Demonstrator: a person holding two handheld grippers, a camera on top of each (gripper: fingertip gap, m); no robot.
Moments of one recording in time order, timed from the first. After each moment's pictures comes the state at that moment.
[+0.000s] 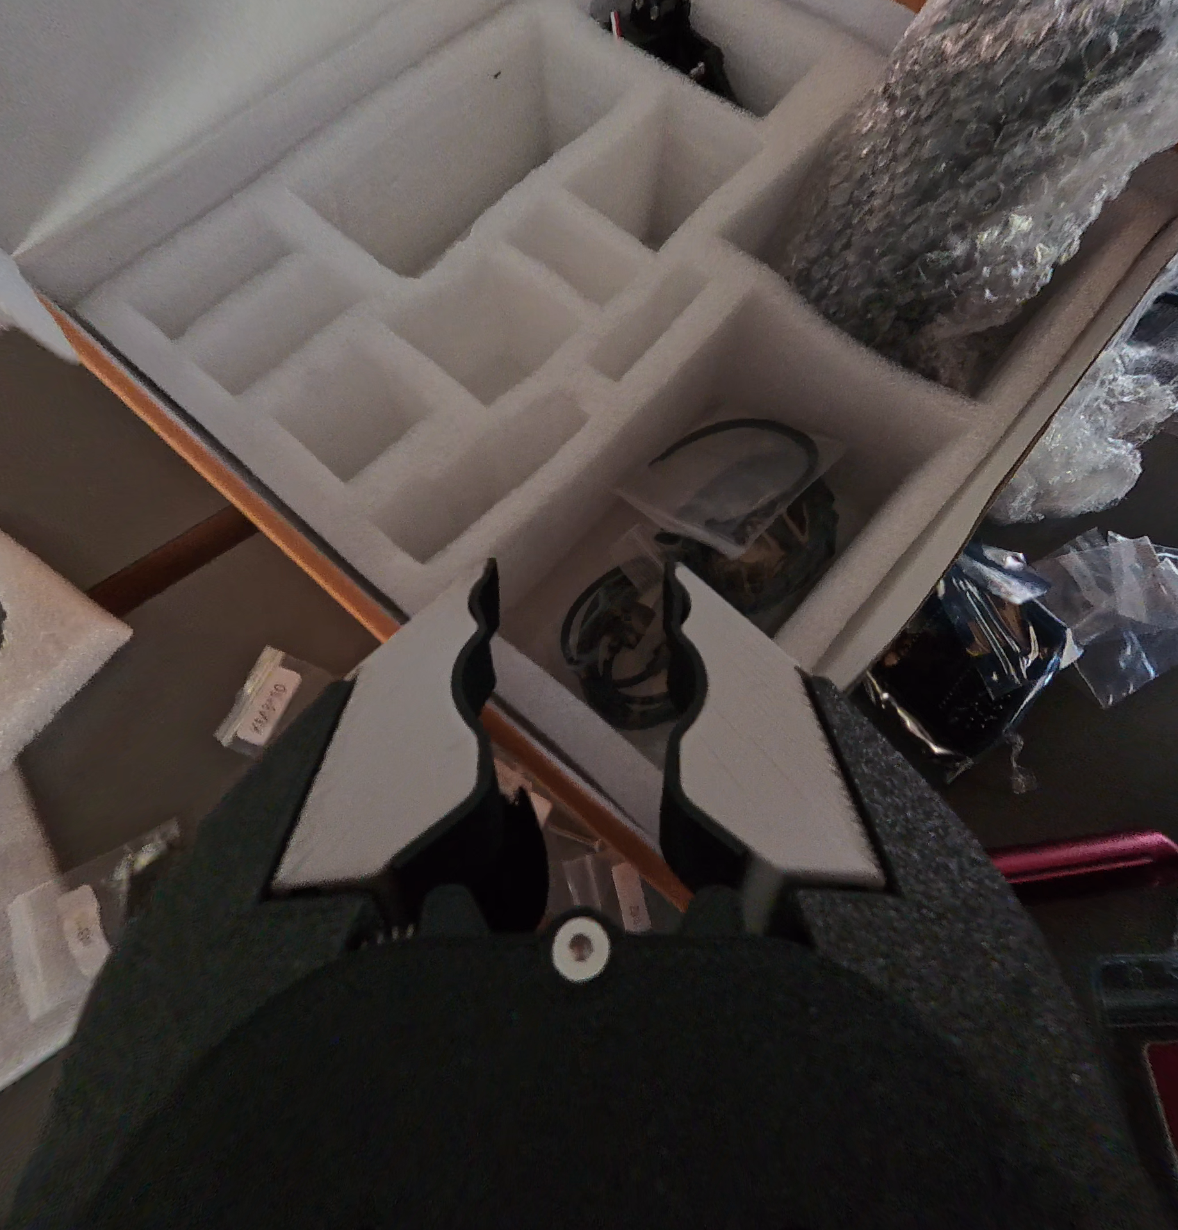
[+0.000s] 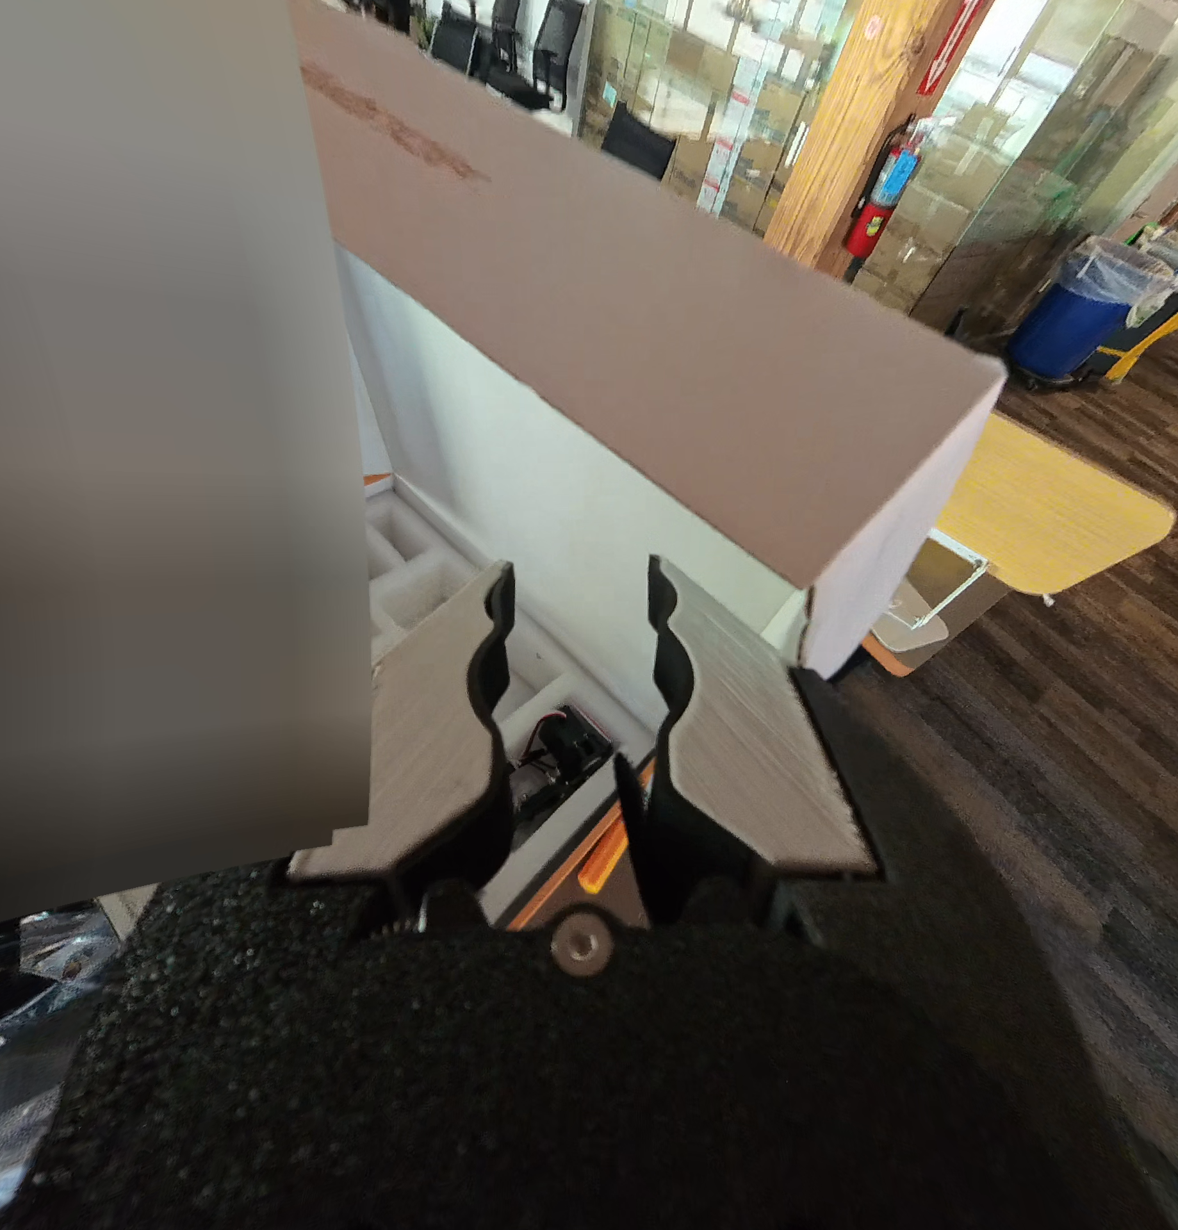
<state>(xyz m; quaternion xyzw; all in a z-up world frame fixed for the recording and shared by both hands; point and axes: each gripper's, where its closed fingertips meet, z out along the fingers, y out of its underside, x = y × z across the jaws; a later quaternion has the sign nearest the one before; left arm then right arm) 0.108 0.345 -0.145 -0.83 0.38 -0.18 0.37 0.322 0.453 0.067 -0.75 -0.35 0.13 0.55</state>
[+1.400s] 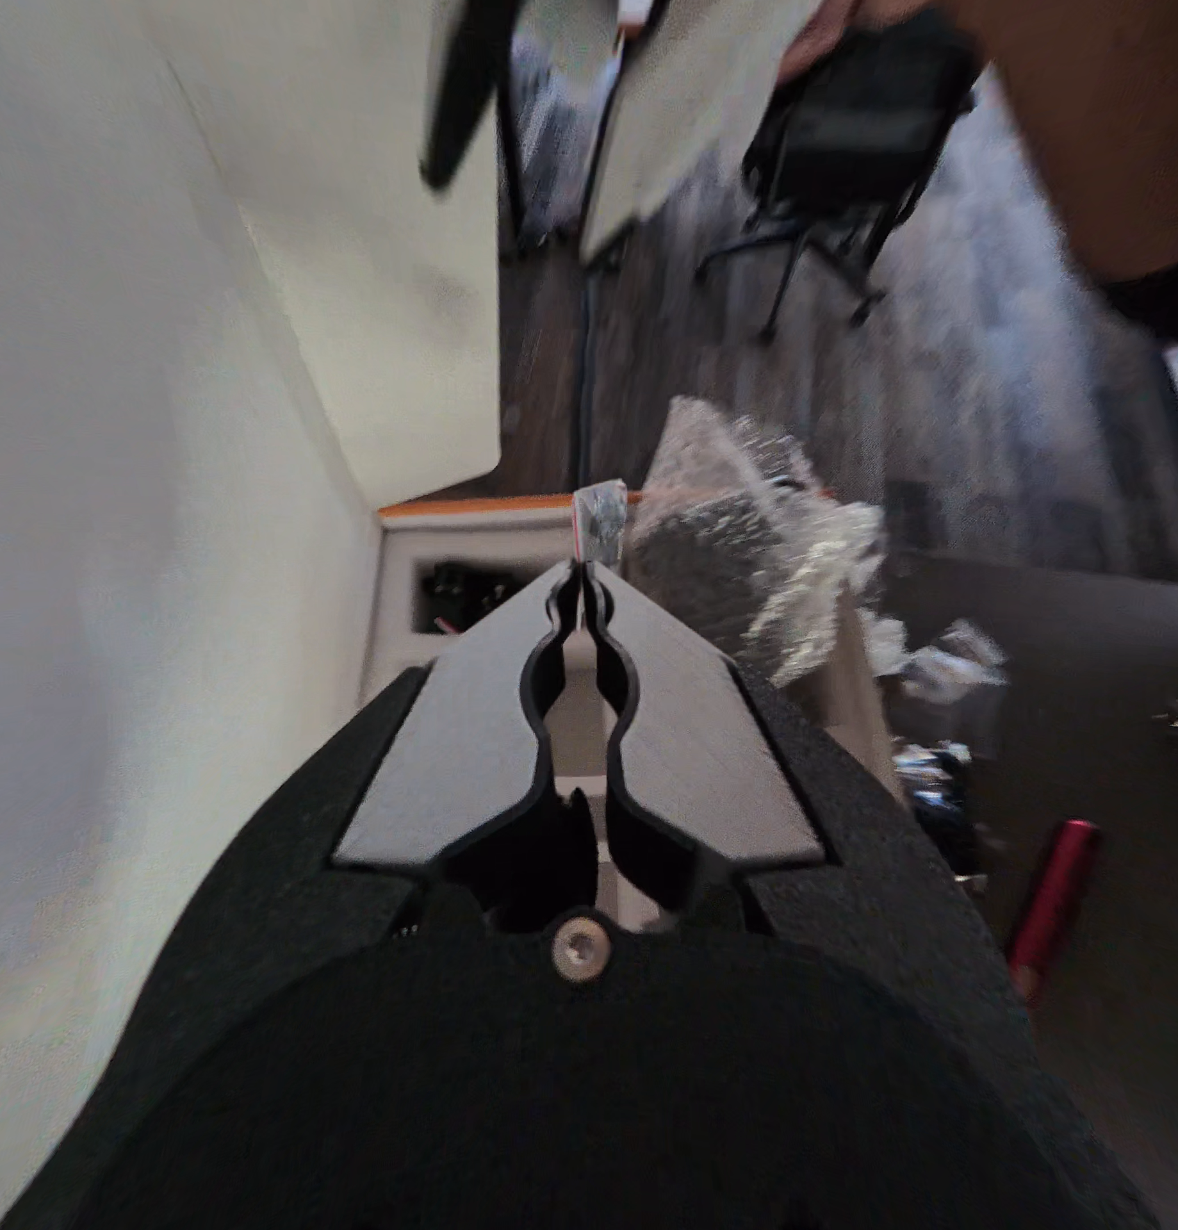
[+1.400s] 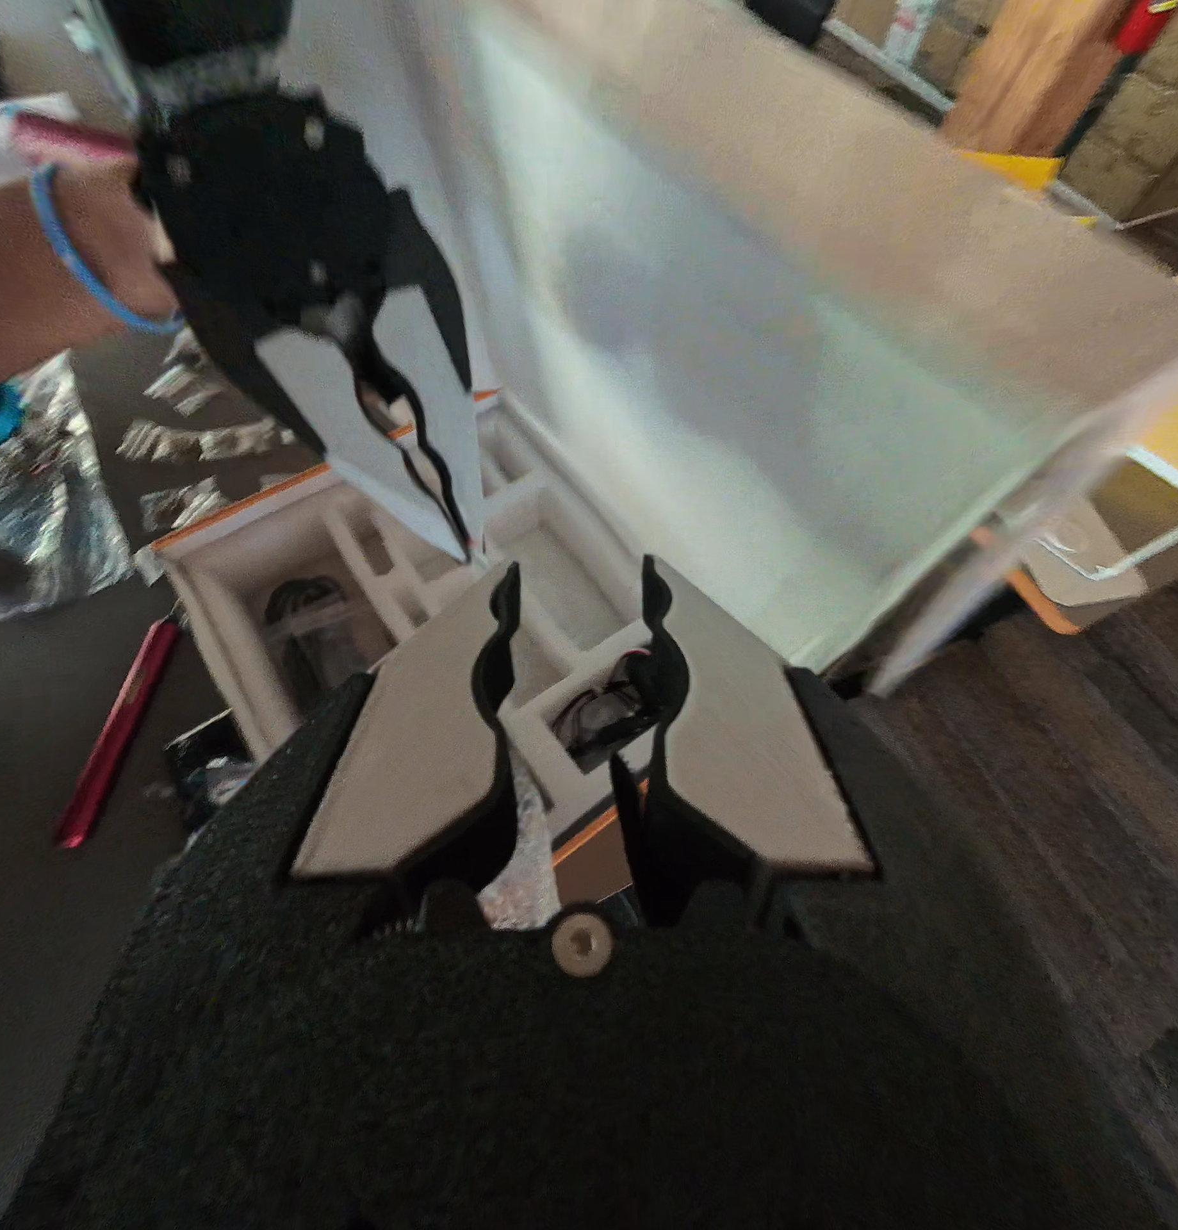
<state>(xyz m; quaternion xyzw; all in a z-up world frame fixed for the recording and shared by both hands) 0.269 0.417 -0.002 -0.61 0.64 -0.34 0.32 0.316 0.438 0.054 -0.78 -0.41 0.19 0.44</state>
